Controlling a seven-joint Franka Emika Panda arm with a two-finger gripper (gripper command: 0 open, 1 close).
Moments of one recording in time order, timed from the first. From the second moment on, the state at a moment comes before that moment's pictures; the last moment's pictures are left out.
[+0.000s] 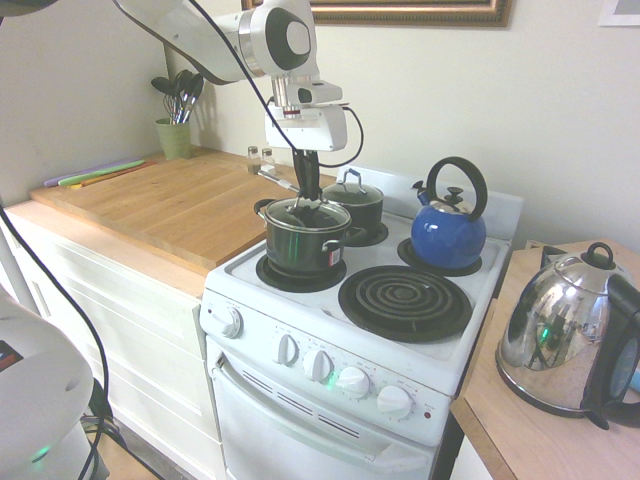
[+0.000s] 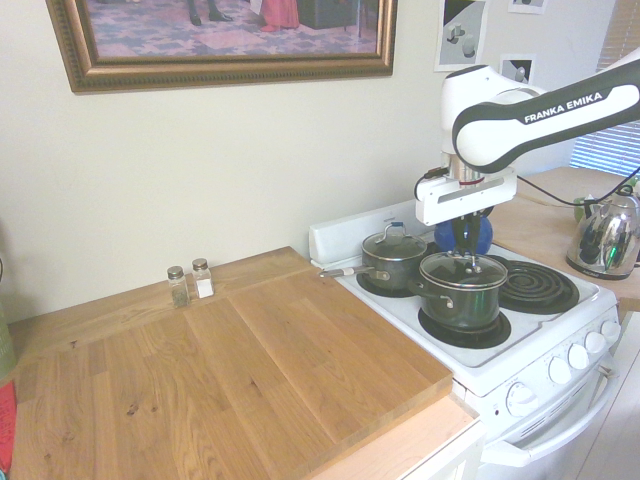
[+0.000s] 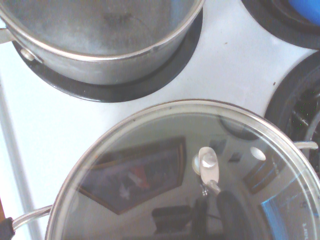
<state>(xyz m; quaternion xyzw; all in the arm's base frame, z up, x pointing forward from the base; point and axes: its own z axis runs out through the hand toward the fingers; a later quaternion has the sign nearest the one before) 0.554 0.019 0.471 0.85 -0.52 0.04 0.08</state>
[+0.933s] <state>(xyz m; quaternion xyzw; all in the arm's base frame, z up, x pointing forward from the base) 0.540 0.022 0.487 0.85 -0.52 0.05 0.07</state>
